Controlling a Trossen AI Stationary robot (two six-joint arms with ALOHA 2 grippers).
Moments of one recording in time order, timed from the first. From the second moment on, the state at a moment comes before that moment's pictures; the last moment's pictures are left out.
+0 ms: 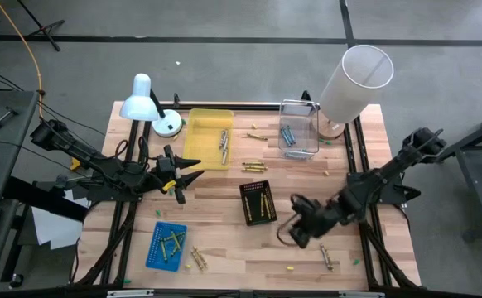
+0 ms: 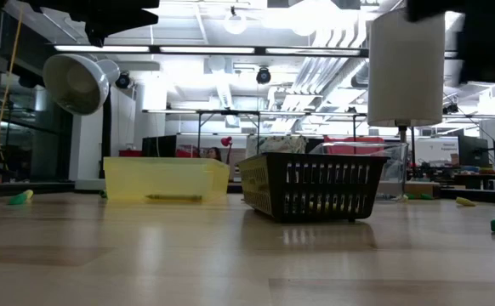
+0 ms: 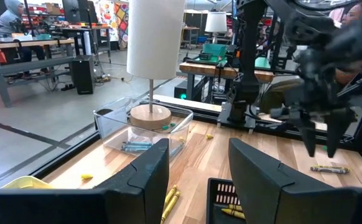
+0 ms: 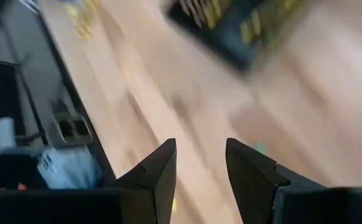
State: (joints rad) left arm -0.44 0.84 0.42 0.39 -0.80 -0.09; right arm 0.61 1.37 0.89 -0.45 0.20 1.25
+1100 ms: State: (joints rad) left arm -0.44 0.84 0.42 0.39 -0.80 -0.09; right arm 0.87 1.63 0.89 -0.57 -0.12 2.13
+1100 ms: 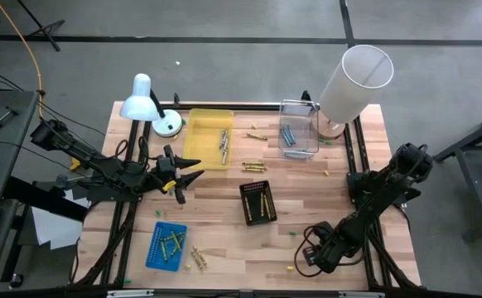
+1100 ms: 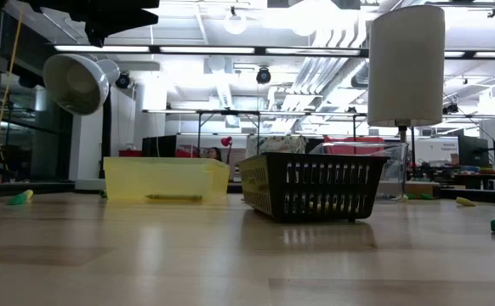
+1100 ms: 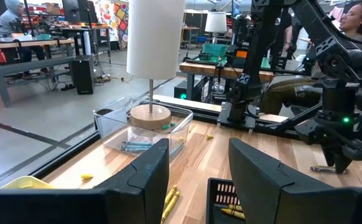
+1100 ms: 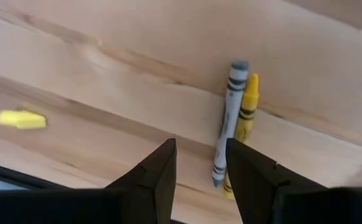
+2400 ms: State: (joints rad) left arm -0.44 0.84 0.42 0.38 -0.80 -0.09; right arm 0.87 1.74 0.89 -0.64 -0.08 2.02
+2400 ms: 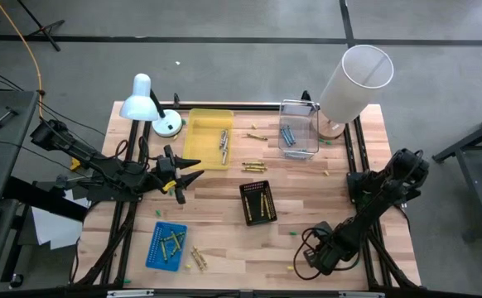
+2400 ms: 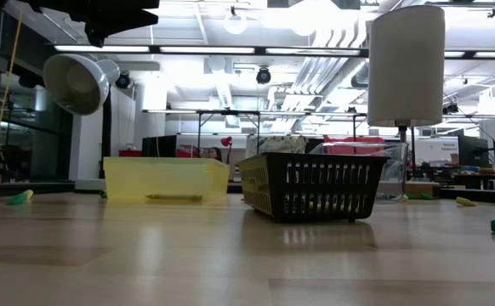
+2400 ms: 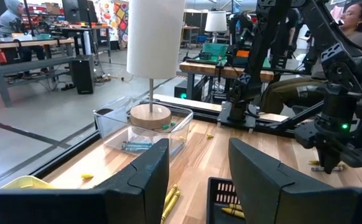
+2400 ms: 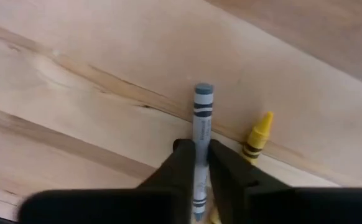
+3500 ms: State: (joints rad) left arm -0.44 0.84 0.42 0.32 -0.80 -0.05; right arm 0.58 1.49 1.03 -0.34 0.55 0.58
